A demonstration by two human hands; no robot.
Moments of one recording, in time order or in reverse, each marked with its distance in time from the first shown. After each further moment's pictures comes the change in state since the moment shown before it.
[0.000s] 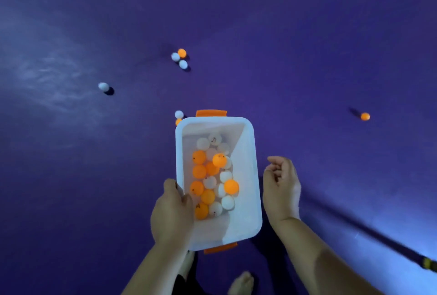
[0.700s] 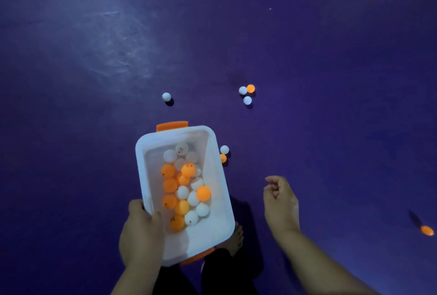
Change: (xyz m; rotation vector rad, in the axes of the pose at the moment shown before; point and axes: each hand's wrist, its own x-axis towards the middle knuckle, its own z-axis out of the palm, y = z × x) left_hand 0.132 -0.021 -0.087 -0.233 0.253 -0.509; right_hand 0.126 -0.087 0.153 -0.249 -0.443 0.010
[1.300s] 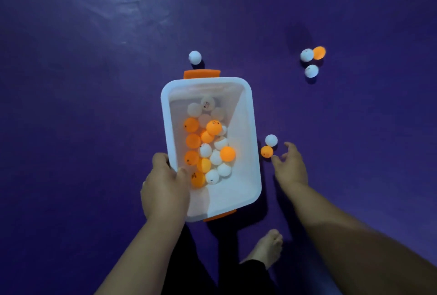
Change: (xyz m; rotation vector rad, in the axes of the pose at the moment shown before) left_hand 0.212 0.000 0.071 0.022 -0.057 0.070; right_hand 0.185 0.043 0.215 -0.378 -0.117 0.100
